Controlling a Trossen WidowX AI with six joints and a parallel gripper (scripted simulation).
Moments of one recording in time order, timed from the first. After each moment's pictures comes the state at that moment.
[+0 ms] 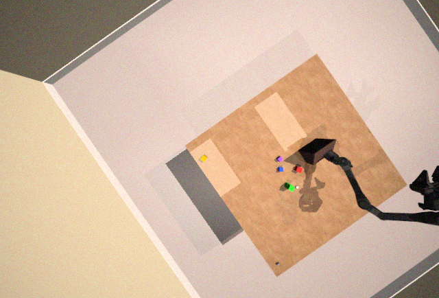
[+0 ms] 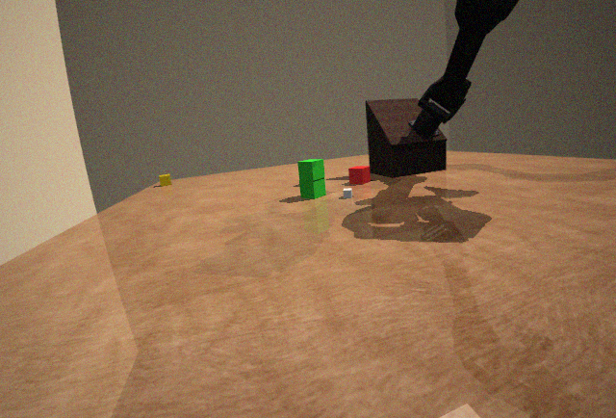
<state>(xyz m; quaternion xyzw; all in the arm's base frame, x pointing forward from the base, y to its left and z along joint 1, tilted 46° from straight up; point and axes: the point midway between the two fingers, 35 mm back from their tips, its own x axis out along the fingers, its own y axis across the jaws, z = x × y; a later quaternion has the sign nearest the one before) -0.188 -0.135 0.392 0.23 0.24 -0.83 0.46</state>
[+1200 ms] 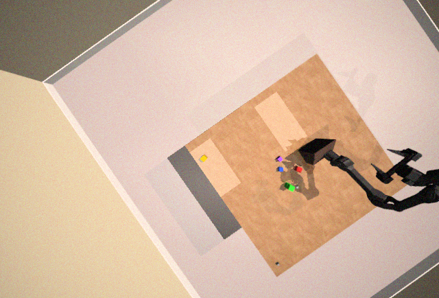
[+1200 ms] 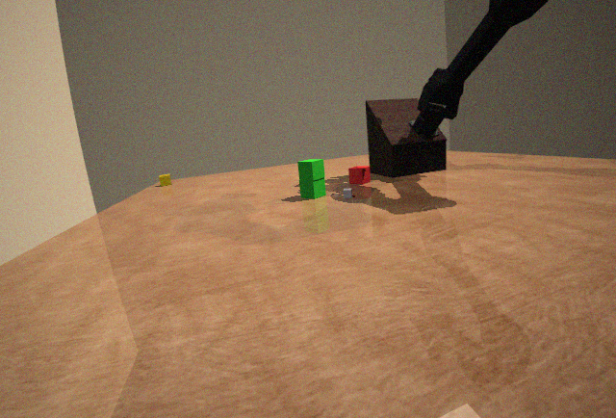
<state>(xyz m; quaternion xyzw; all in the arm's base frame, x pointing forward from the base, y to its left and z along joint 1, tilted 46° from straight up) -0.058 -0.286 0.261 0.24 0.35 -0.46 0.78</state>
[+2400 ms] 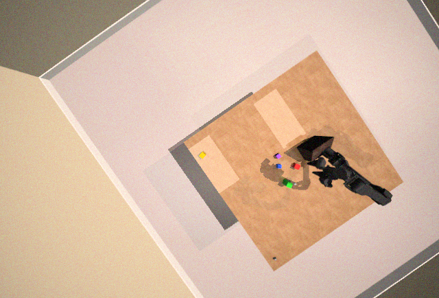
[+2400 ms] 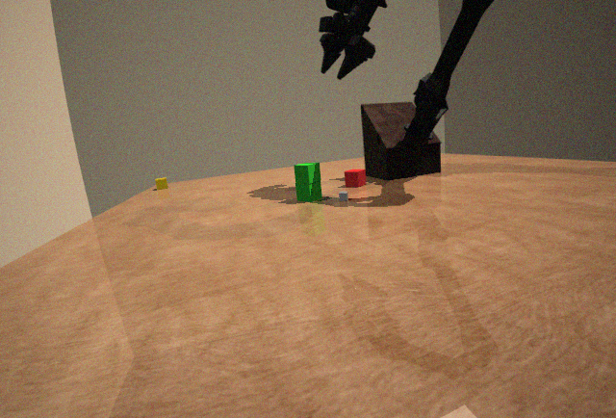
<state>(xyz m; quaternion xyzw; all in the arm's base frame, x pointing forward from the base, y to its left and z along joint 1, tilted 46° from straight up) 0.186 -0.201 0.109 0.18 0.48 0.08 0.86</state>
